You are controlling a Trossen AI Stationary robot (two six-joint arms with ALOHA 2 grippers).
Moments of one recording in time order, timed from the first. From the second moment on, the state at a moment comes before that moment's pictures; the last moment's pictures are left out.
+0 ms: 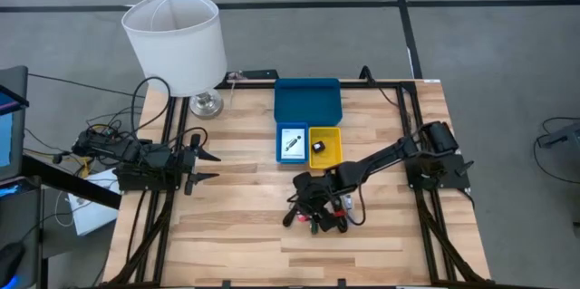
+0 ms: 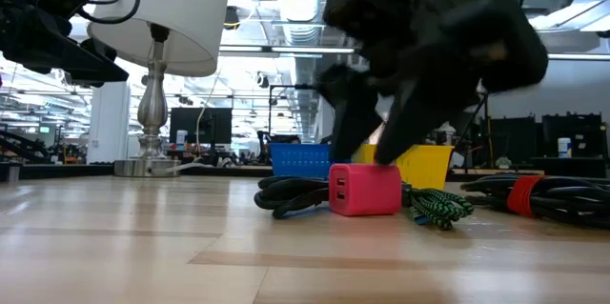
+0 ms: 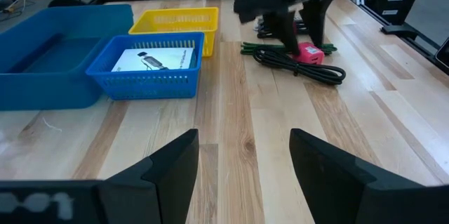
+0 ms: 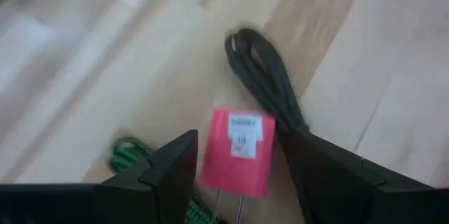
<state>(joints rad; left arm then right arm) -0.28 0.01 0.16 -0.48 -0.25 -0.07 0.27 1.90 1.12 -0.20 -0.22 -0.27</state>
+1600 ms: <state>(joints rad) -0.28 0.01 0.16 -0.48 -0.25 -0.07 0.27 1.95 1.20 -0.31 -0.30 -0.18</state>
